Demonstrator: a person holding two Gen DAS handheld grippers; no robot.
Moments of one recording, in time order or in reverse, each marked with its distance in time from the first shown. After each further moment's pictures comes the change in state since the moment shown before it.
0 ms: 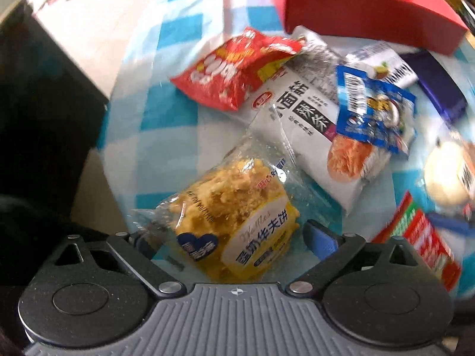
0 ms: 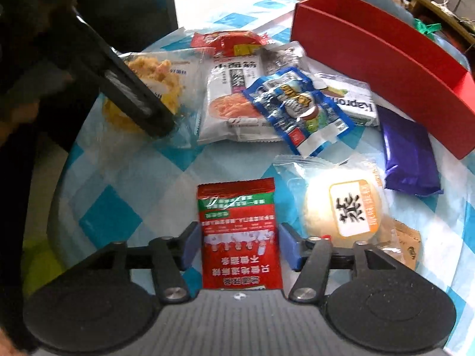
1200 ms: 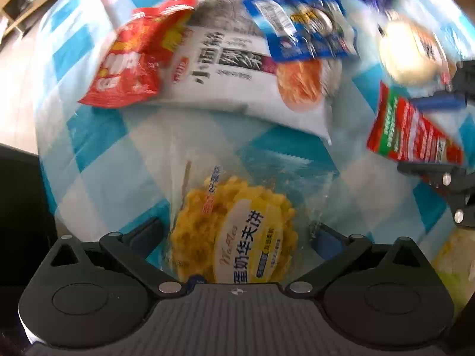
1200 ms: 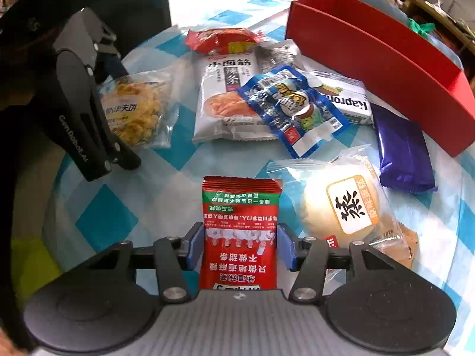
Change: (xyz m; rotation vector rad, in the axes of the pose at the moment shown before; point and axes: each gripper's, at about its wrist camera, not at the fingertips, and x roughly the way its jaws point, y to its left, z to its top) left arm 0.021 -0.009 -0.007 0.465 0.073 -0.155; right arm -0.003 0.003 0.001 0.024 0.000 -0.053
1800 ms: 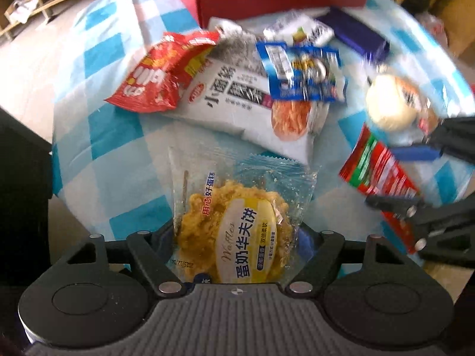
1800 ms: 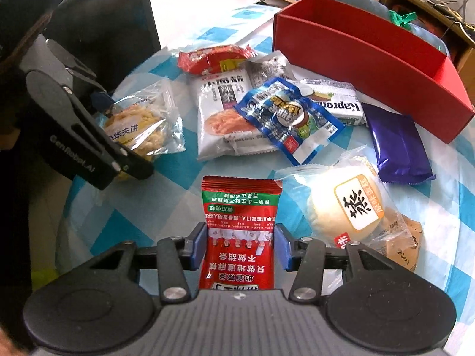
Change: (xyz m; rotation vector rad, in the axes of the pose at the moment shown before) left arm -0.047 -0.012 -0.032 -0.181 -0.149 -0.061; right arm -0.012 0.005 0.002 0.108 -0.046 0.008
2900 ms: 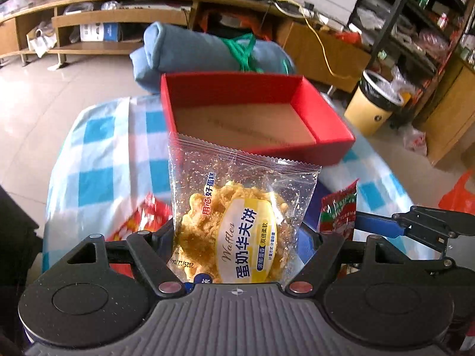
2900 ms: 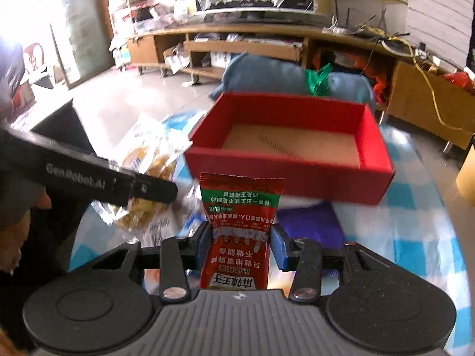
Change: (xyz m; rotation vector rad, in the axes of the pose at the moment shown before) left arm -0.054 -0.003 0.098 -0.159 -0.371 -0.106; right arm -0.060 -0.069 0.069 0.259 -0.304 -0.118
